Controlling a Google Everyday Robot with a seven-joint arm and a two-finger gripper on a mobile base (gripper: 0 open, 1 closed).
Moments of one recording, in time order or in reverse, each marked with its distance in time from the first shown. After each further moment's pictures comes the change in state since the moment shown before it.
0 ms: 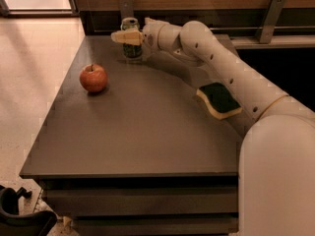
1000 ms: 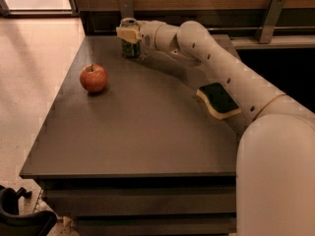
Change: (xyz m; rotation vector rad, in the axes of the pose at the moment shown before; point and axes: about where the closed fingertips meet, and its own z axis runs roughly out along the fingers) arm 0.001 0.007 0.007 -0.012 0.001 0.002
